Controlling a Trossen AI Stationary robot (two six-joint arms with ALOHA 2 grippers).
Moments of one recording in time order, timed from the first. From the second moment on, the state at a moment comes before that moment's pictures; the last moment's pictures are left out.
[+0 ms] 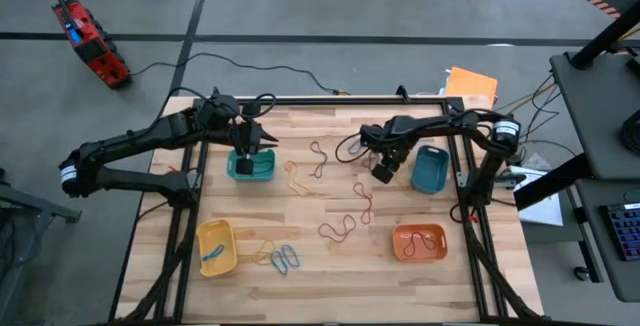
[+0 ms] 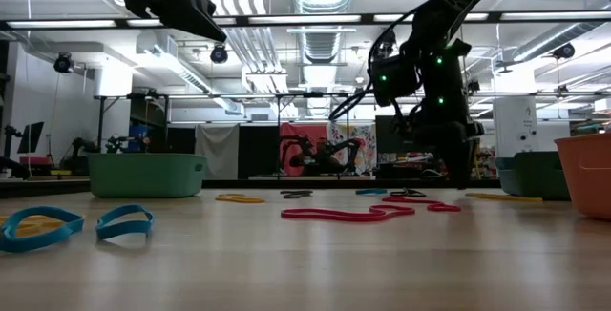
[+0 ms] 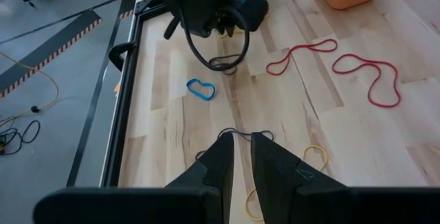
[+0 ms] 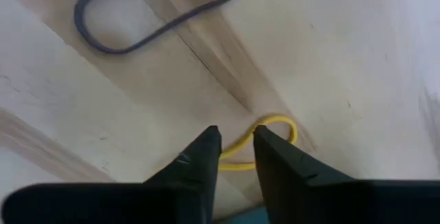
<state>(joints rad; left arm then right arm) 0.39 1.01 0.92 -0.51 0.22 0.54 -0.39 1.77 1.05 -0.95 0.08 0.30</state>
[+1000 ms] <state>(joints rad) 0.39 1.01 0.92 -0.51 0.18 0.58 -0.39 1.83 1.06 -0.95 -0.01 0.16</state>
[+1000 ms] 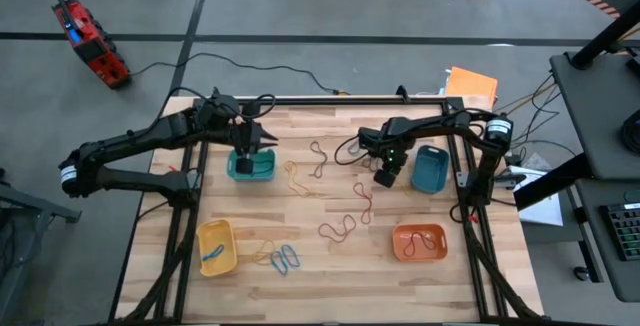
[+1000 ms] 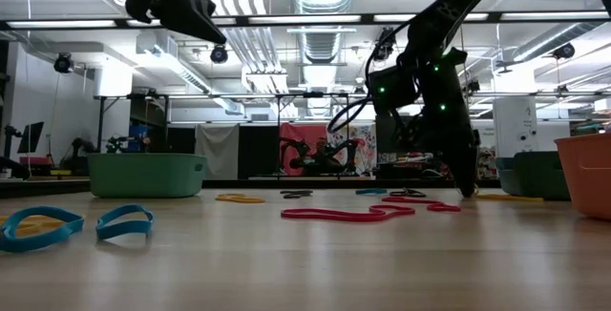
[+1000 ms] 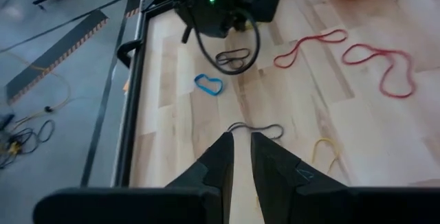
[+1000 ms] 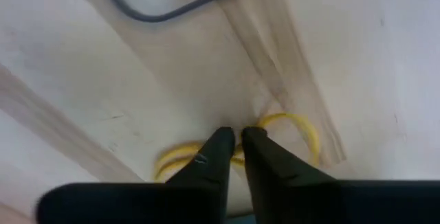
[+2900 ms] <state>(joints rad) 0.58 1.03 0.92 -0.44 0.10 0.60 -0.58 1.65 1.21 -1.16 -0.16 0.29</state>
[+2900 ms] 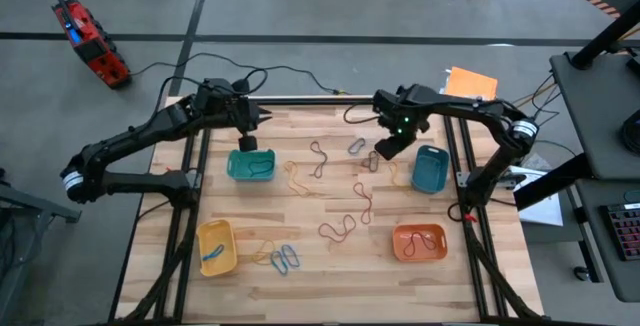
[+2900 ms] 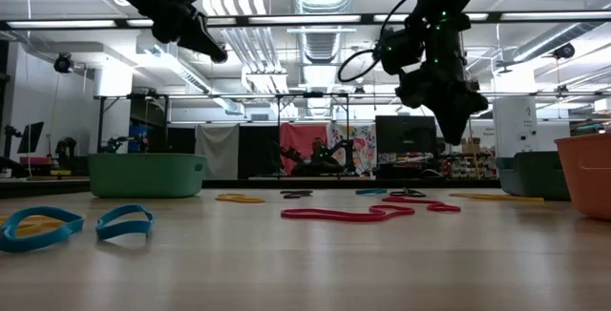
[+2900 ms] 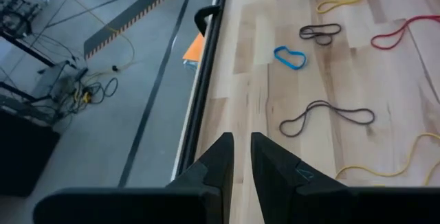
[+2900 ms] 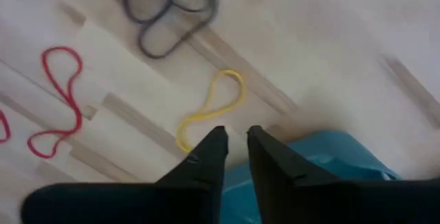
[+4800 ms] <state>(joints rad) 0.58 1.15 0.92 -0.33 0.12 0.59 -0.46 1.78 1.07 -0.87 -0.08 0.19</state>
